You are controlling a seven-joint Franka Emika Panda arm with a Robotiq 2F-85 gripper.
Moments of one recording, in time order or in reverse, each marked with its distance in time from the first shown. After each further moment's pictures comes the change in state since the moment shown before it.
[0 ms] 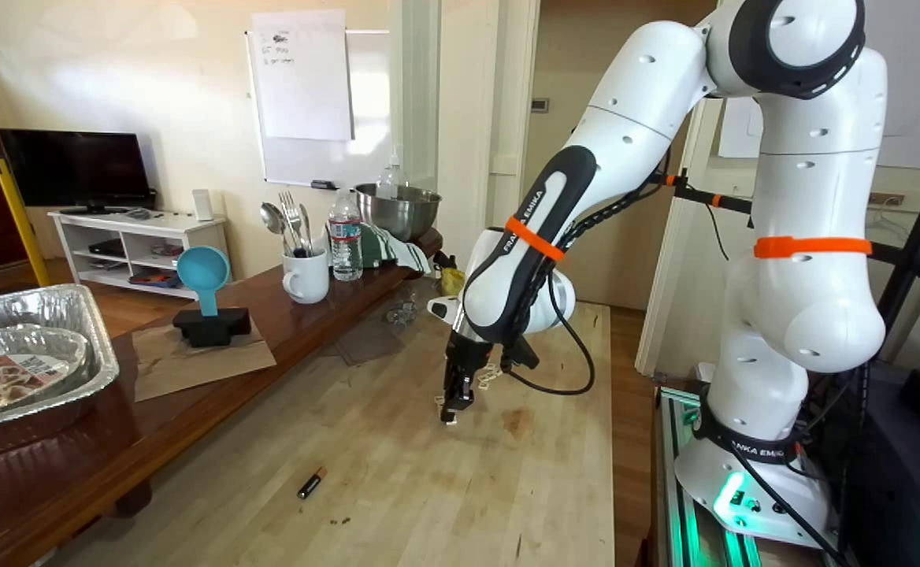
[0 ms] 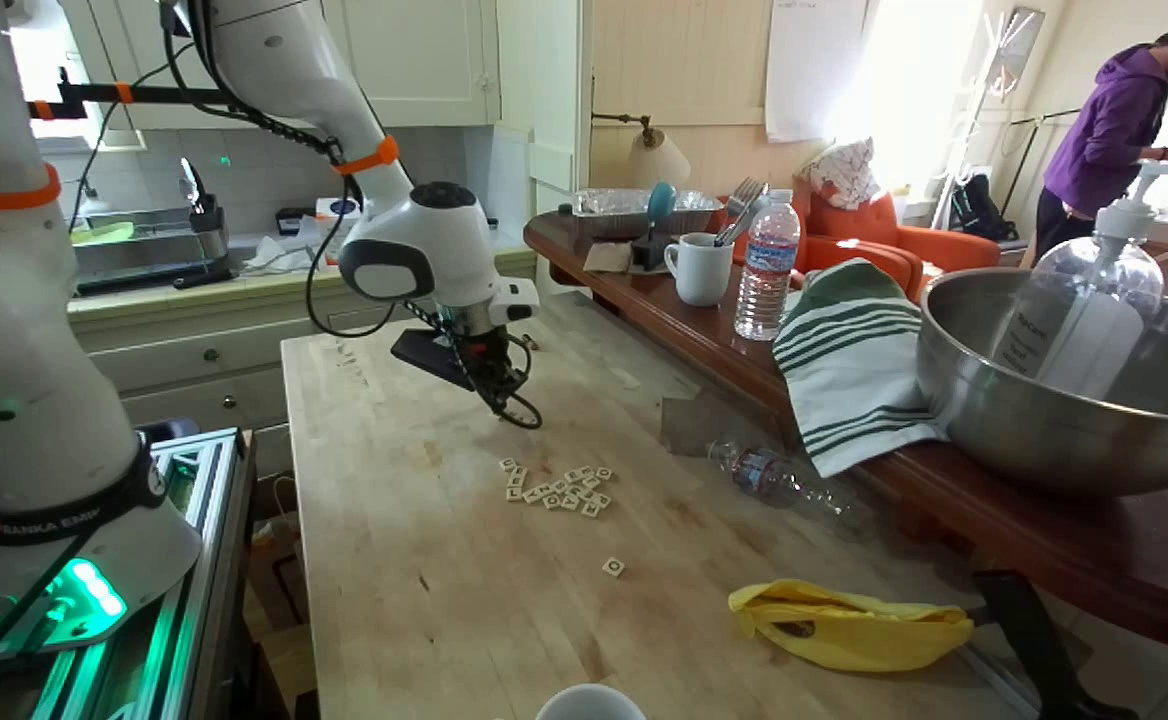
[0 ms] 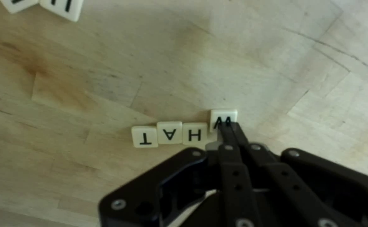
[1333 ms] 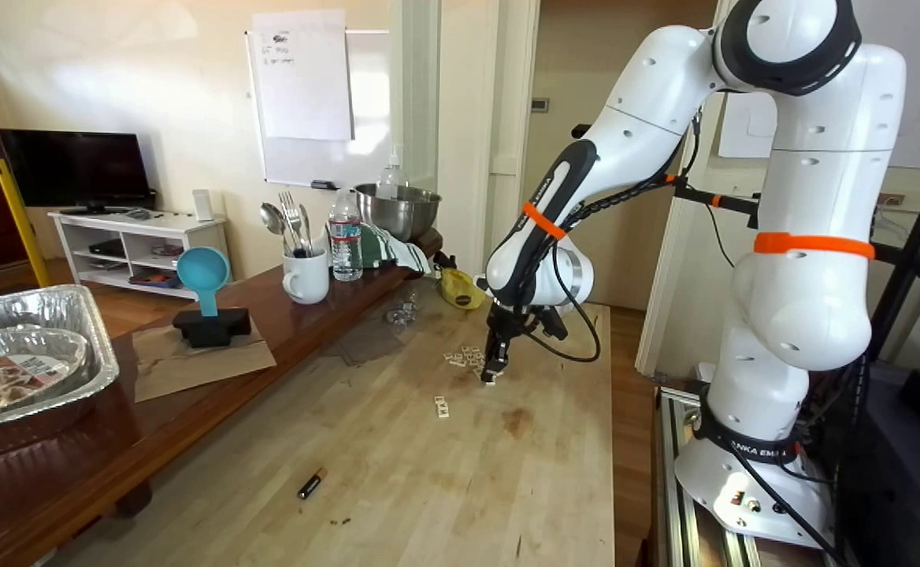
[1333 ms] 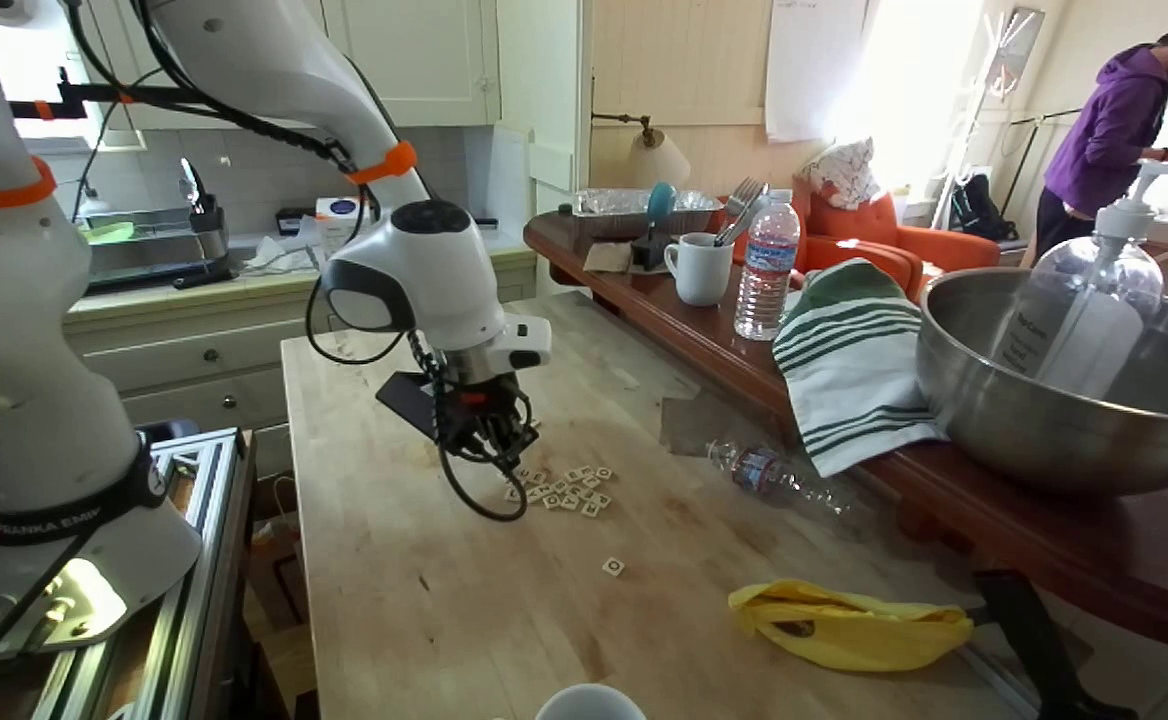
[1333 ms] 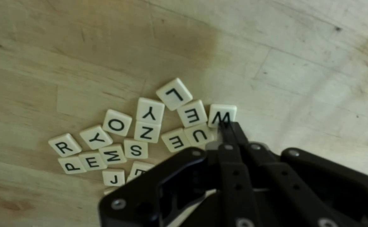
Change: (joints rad) arm -0.138 -0.070 -0.152 -0.085 0.030 -0.001 -0.157
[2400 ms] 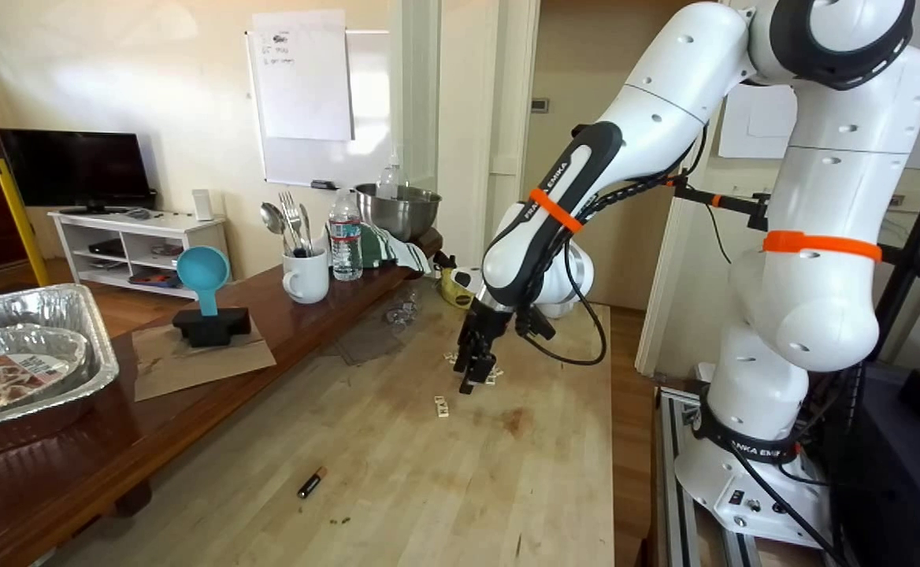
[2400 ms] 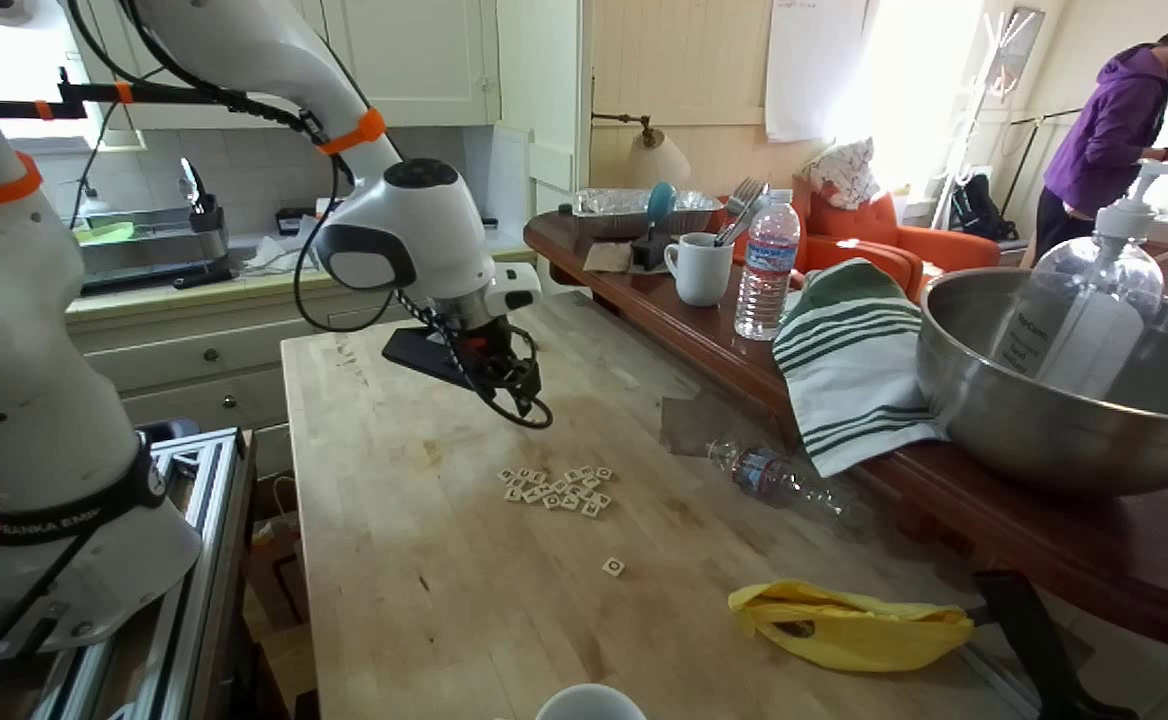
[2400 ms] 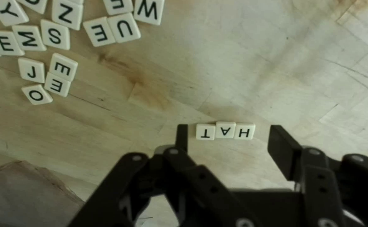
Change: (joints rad) arm 0.075 -0.079 0.101 0.003 -0.008 -0.006 0.002
